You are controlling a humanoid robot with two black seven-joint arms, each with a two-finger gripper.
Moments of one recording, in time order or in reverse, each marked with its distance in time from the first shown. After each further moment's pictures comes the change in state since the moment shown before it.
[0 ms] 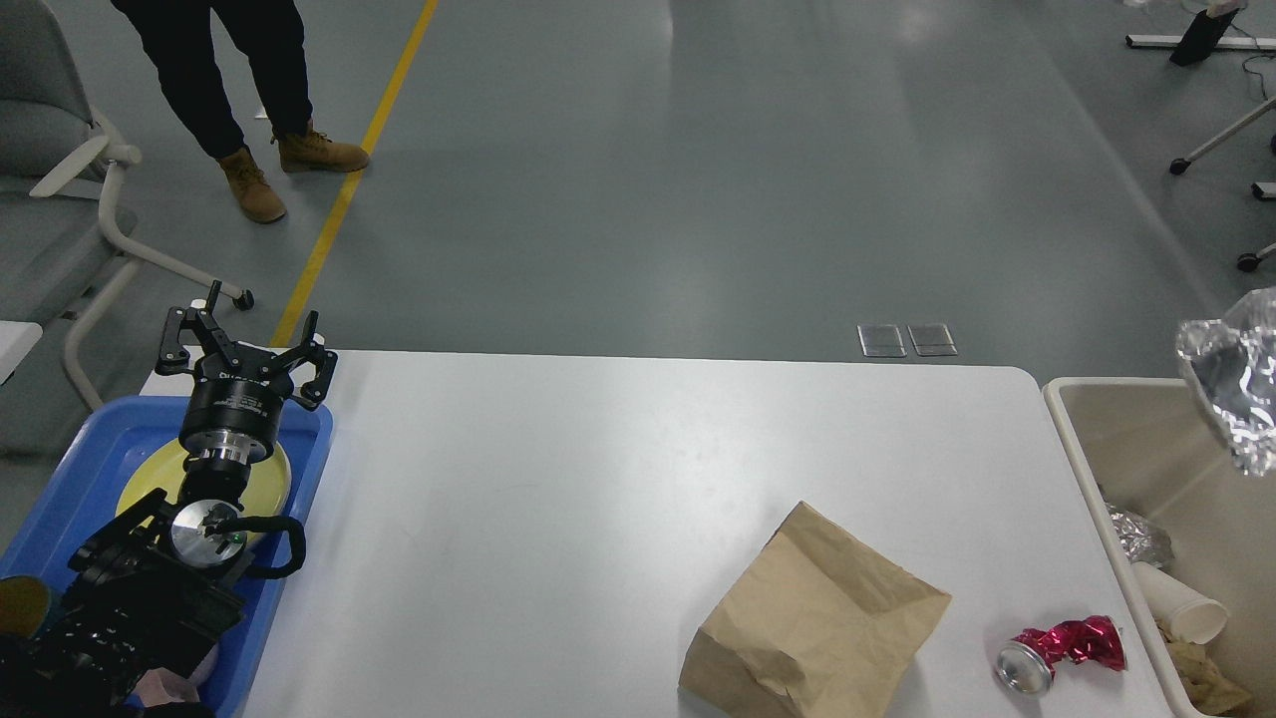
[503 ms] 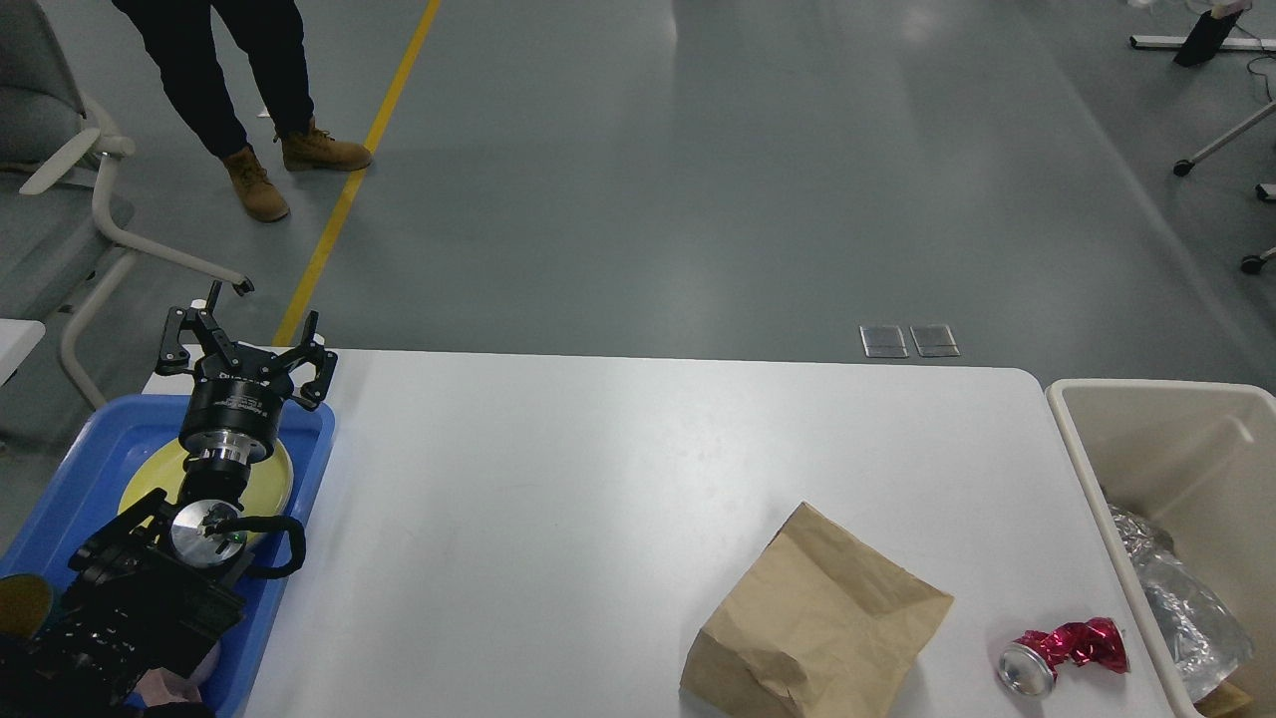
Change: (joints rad) left arm 0.000 0.000 0.000 0.000 0.000 0.000 0.000; right arm -0.192 0.061 0.078 -0.057 -0.002 -0.038 0.003
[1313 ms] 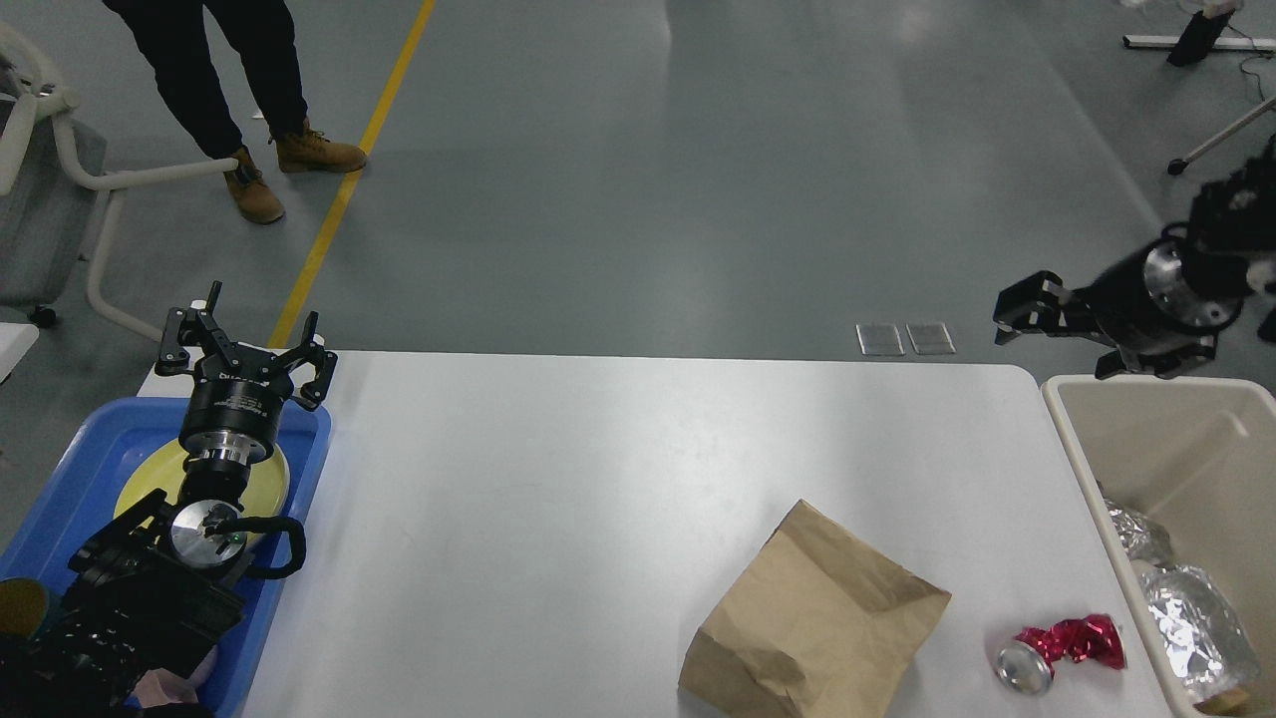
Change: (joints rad) left arm 0.000 0.000 0.000 0.000 0.000 0.000 0.000; right arm 1.241 0.387 -0.733 0.847 -0.052 0.545 0.002
